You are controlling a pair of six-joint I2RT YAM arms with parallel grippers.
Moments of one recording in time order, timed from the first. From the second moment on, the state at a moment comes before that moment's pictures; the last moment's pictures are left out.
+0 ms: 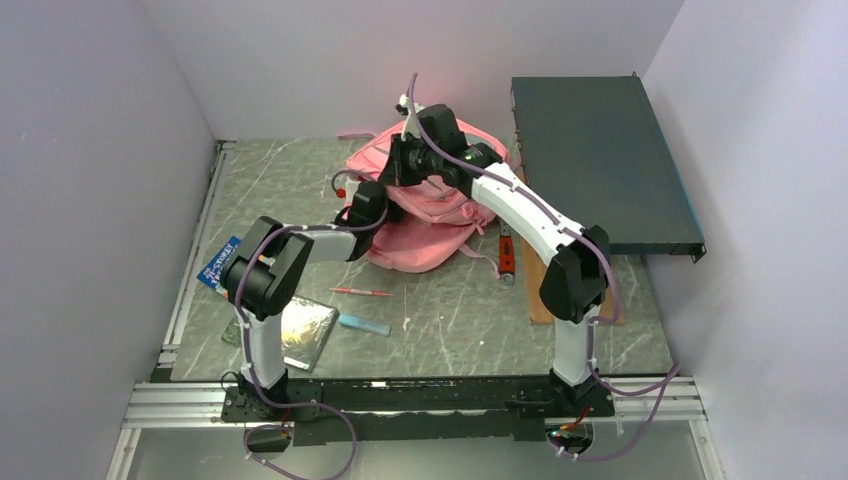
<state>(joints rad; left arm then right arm) -0.52 1.93 1.01 0.60 -0.08 -1.54 0.67 1.94 1.90 -0.49 -0.31 0.44</state>
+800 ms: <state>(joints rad) -0.54 1.81 1.05 0.13 -0.12 -1.47 0.64 1.91 1.84 -0.46 -0.36 0.45</state>
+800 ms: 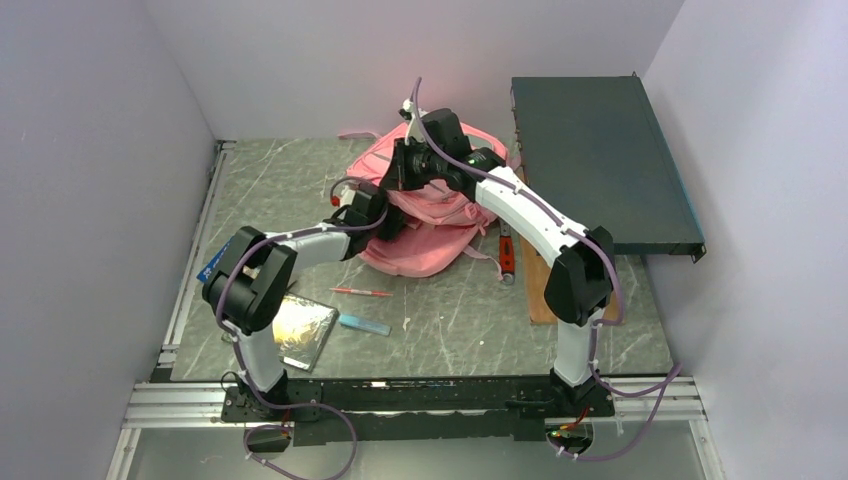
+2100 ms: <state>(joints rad) -0.43 0.87 0.66 0.02 0.30 -0.70 0.66 1.83 1.60 -0.33 -0.32 0.38</state>
